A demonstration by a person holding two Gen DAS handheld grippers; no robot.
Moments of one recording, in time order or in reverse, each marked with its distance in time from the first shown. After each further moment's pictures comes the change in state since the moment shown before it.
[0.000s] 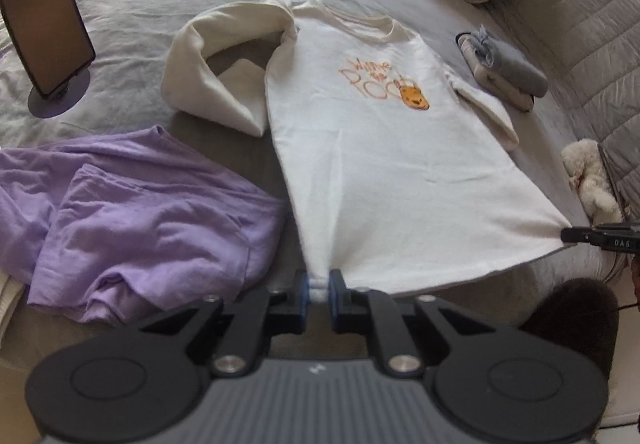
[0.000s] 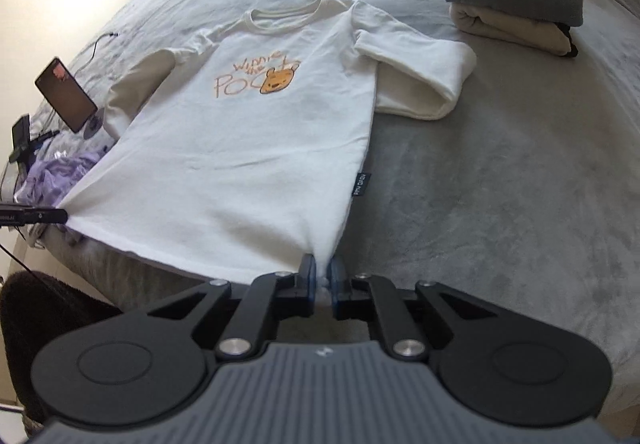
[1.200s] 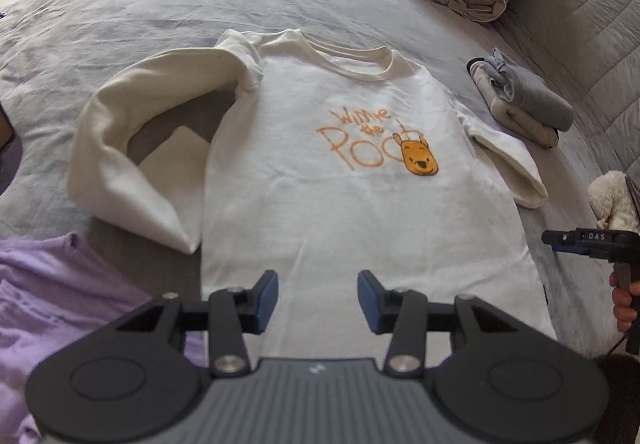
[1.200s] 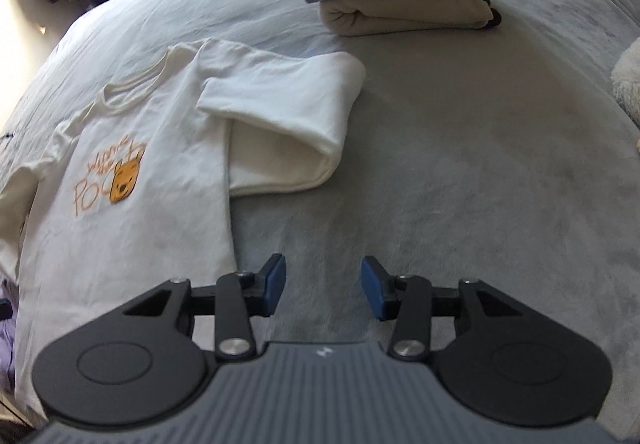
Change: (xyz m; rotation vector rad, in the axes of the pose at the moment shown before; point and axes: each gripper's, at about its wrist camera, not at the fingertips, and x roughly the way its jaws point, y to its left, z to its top) left arm 0.077 -0.045 0.084 0.005 -0.129 0.019; right arm 0.077 -0.085 0.057 0.331 -0.144 -0.165
